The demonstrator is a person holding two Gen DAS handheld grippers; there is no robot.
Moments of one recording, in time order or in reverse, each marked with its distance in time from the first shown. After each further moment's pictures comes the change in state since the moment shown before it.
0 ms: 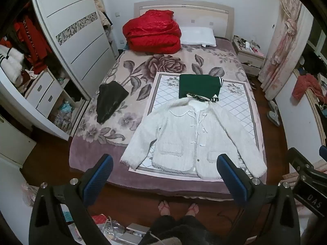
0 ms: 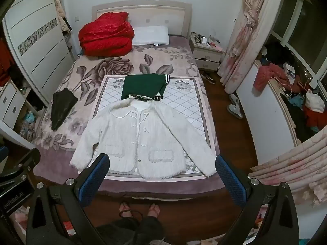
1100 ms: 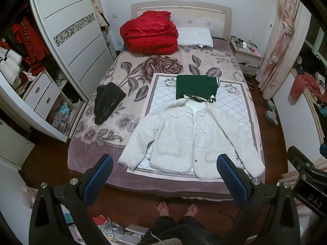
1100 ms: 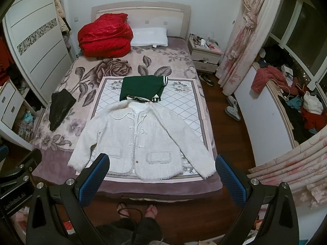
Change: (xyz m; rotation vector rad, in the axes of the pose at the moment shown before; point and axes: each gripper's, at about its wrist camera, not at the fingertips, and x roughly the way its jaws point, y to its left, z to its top) left arm -0.002 -0.008 0.004 -0.002 -0.009 -0.010; right arm -0.006 -0.009 0.006 -0.010 -0.013 -0.017
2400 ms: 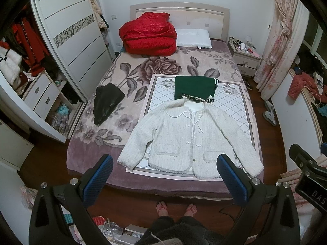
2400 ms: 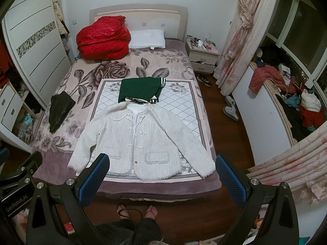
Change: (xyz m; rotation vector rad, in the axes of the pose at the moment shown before) left arm -0.006 -0.014 0.002 0.000 -0.007 -0.005; right arm -0.008 -0.016 0.004 0.001 -0.009 -0.004
